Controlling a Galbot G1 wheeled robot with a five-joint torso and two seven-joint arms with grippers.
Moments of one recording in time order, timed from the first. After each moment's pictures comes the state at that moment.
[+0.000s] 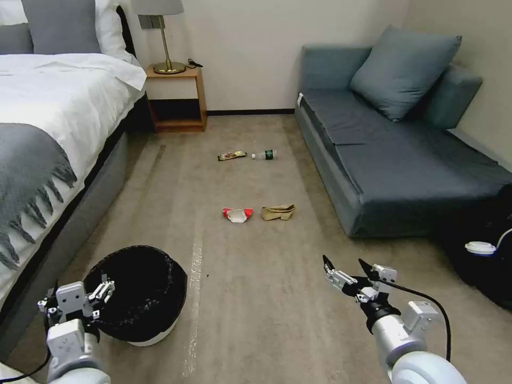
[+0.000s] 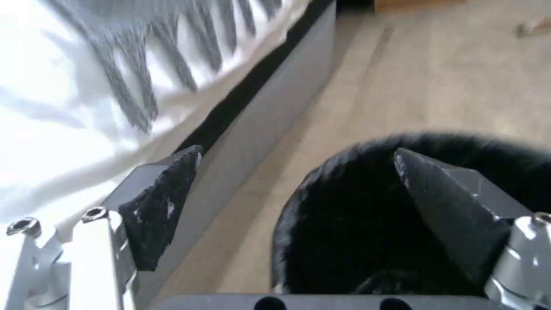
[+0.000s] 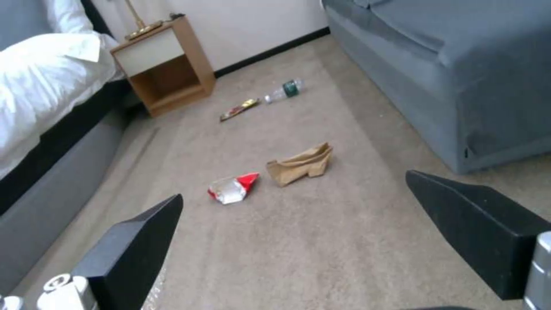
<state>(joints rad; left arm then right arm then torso) 1.77 -1.13 -0.71 -2.23 -0.37 0.27 -0.64 -1.67 1.18 0.47 2.32 0.60 -0.26 0.25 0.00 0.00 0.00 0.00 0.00</state>
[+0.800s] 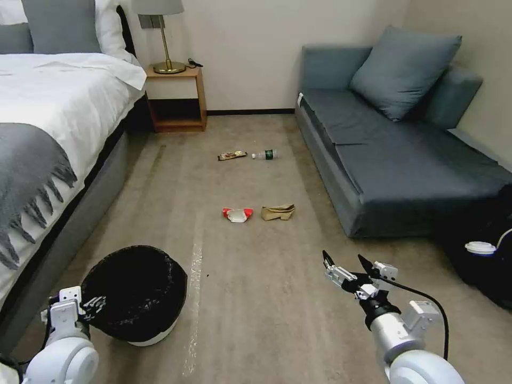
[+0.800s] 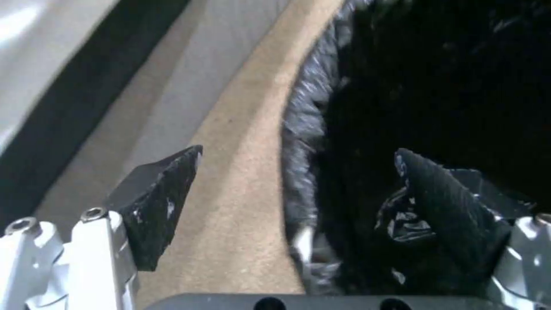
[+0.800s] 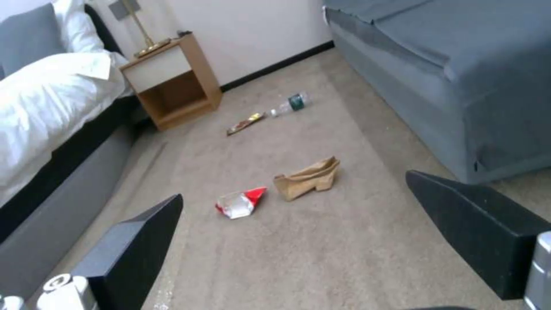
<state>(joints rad) 1.55 -1.02 -0.67 -1.91 -0.62 0.49 -0.63 -1.66 1.19 0.47 2.31 0.60 -0.22 0.23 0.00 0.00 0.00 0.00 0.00</state>
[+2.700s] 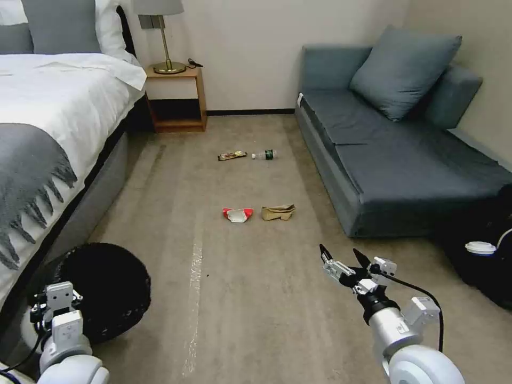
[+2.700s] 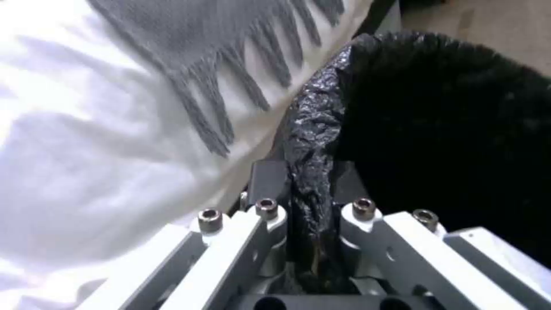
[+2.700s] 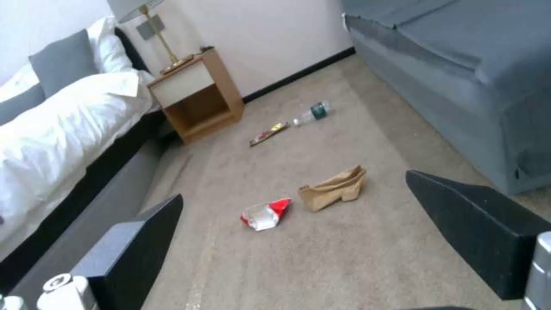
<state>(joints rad) 1.68 -1.20 -0.73 -2.07 -0.06 0.27 -0.66 -1.63 1.18 0.47 2.28 0.66 -0.17 0.17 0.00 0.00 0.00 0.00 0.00</state>
